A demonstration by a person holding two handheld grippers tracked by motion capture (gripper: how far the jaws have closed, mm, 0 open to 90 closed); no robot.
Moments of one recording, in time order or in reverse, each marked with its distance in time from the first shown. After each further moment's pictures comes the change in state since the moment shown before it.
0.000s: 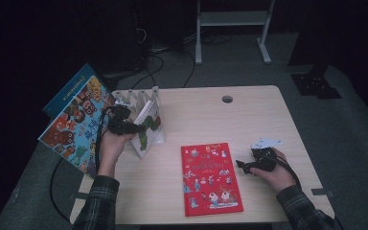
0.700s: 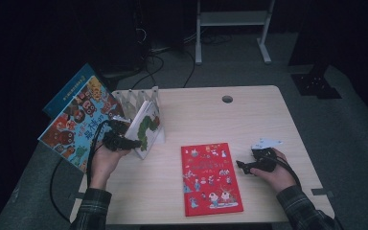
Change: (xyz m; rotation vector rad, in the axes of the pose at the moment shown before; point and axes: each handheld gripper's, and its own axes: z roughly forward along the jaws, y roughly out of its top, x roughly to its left) left arm -0.009 -0.037 -0.010 0.082 0.030 0.061; right arm 0.000 -0.001 -0.001 0.000 -0.001 0.001
